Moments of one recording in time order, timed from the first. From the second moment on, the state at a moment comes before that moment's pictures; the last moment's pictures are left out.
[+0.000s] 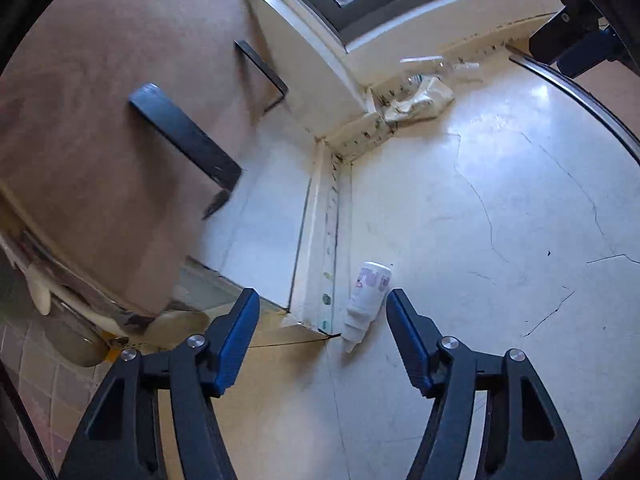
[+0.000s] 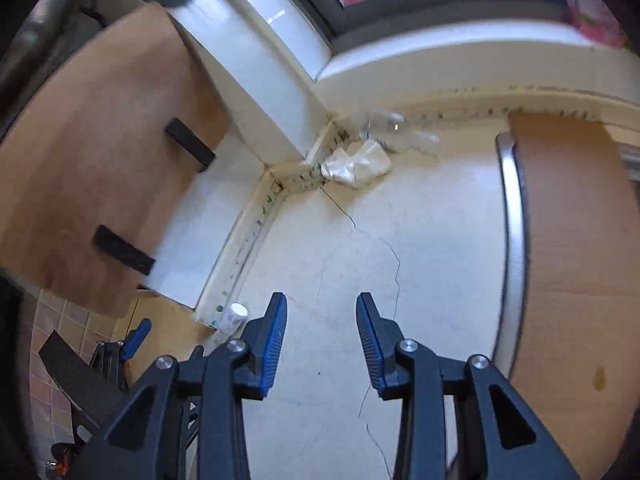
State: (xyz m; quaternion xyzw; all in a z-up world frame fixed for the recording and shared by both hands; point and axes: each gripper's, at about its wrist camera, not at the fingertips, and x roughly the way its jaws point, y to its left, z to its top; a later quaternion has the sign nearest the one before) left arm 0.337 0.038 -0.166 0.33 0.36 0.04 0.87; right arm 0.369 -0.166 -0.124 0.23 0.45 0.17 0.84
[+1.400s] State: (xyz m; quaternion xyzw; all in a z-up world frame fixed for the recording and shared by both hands) left arm 0.399 0.035 -0.199 0.06 0.56 -0.01 0.82; right arm 0.463 -0.173 -0.159 0.25 0.46 0.17 0.83
